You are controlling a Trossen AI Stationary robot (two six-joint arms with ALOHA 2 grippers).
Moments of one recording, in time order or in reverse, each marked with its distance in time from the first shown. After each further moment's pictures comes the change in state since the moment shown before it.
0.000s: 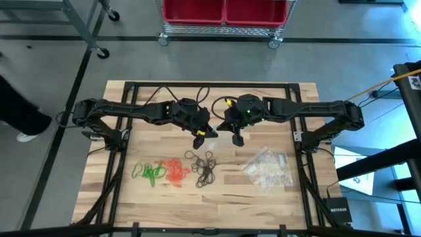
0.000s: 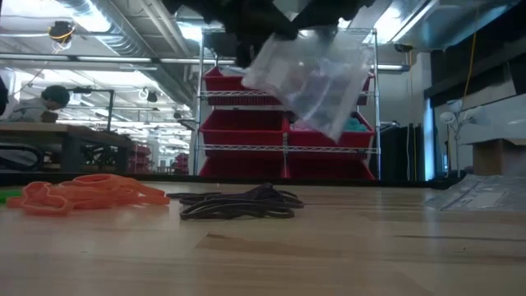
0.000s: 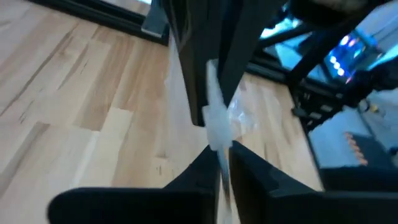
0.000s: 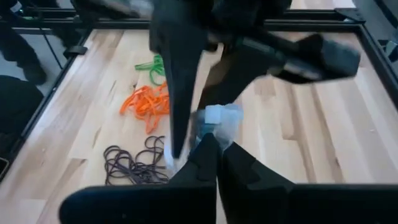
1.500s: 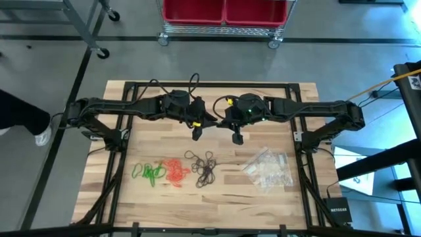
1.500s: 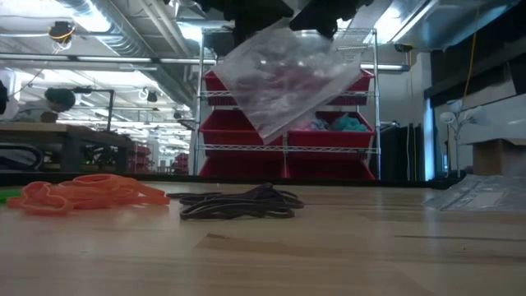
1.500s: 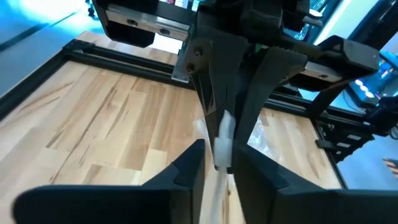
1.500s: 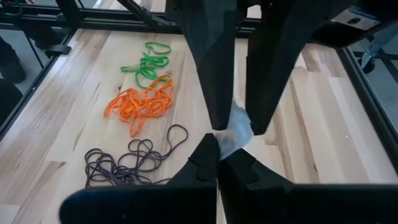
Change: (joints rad) left arm 0.039 -0.069 0.001 0.045 -0.111 0.104; right arm 0.000 -0.010 -0.002 0.017 0.046 -0.043
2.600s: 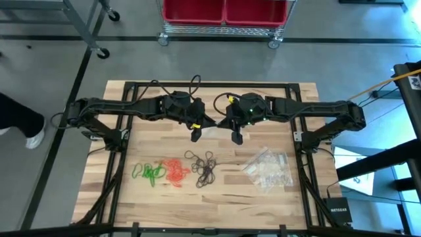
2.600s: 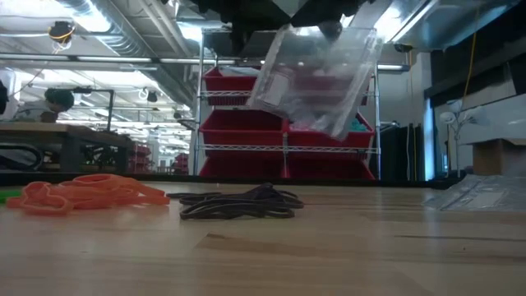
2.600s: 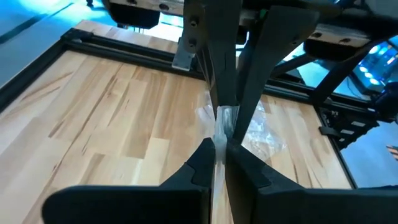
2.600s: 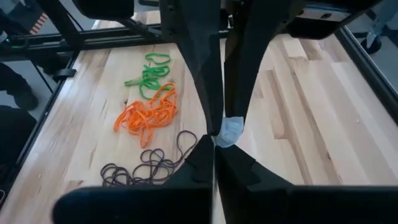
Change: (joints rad) left arm -0.011 0.000 0.000 -0.052 -0.003 0.021; right arm -0.001 -0.015 -0.001 0.001 0.006 0.155
